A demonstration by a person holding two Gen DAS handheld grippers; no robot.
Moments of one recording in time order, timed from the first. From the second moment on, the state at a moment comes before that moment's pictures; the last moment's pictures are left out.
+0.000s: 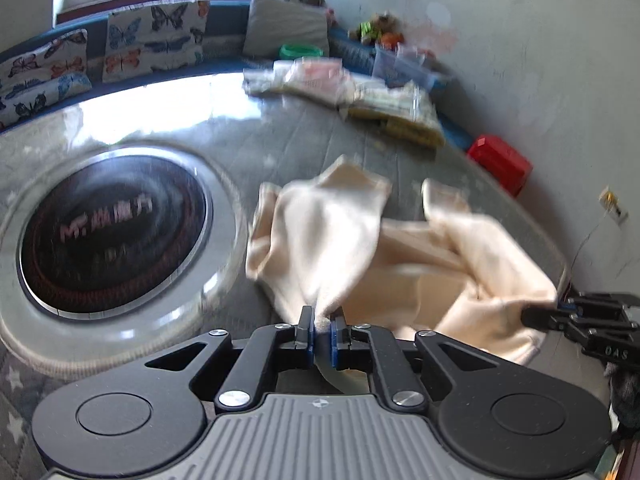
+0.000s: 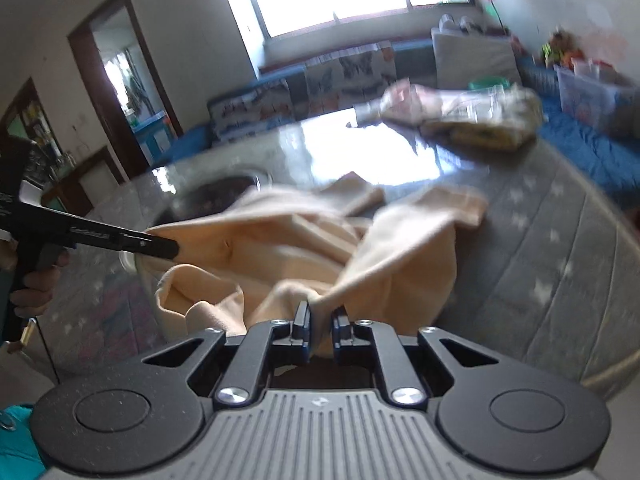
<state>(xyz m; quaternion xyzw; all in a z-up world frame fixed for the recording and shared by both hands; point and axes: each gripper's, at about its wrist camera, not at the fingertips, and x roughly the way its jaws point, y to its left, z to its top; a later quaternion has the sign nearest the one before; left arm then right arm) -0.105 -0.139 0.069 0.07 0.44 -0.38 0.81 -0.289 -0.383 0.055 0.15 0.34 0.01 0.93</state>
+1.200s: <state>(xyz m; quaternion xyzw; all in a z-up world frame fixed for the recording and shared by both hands) -0.074 -0.197 0.050 0.13 0.40 -0.37 0.83 -0.229 -0.433 0.032 0.16 0.33 -0.09 0.93</state>
